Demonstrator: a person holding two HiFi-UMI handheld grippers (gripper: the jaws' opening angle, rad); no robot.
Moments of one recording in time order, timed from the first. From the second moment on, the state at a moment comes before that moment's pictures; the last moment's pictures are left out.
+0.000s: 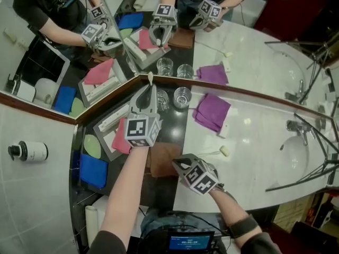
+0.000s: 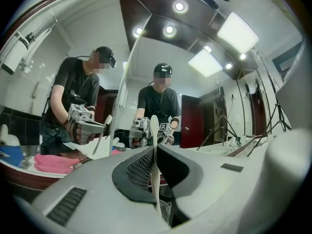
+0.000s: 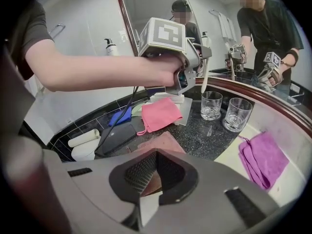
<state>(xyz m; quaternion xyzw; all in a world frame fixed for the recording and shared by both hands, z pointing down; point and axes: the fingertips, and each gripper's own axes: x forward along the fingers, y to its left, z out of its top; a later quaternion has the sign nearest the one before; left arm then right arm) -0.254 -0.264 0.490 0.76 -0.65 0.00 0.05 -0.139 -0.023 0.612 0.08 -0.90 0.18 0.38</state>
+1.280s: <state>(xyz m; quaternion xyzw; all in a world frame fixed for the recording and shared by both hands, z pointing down) -0.271 -0.283 0.578 0.74 -0.66 0.02 0.11 -0.140 -0.031 0.623 0.10 -0.90 0.20 0.36</state>
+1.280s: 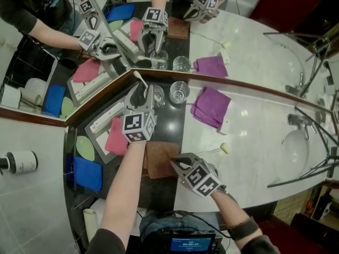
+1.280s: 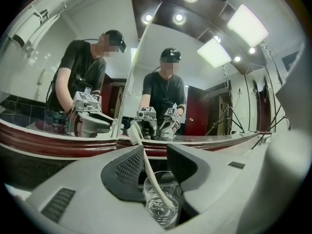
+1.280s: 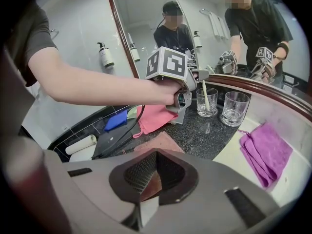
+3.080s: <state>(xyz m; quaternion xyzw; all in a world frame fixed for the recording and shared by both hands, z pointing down) -0.160 -0.011 0.485 0.75 -0.63 0.11 0.13 0.024 0.014 0.548 0.21 -0.90 0.18 0.33</state>
